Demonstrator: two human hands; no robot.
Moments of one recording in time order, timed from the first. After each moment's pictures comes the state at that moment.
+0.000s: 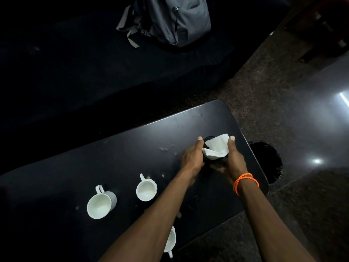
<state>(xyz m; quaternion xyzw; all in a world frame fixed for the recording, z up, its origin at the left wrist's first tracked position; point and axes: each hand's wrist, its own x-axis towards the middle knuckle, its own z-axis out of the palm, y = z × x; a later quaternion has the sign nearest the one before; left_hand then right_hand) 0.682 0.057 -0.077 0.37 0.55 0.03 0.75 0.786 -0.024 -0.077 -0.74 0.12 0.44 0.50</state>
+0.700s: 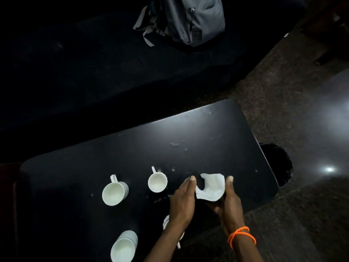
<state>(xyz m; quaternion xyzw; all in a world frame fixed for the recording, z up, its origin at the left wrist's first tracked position) 0.560 -0.028 -0.081 0.45 0.59 0.04 0.67 0.671 -0.106 -0.083 -0.70 0.14 0.45 0.53</state>
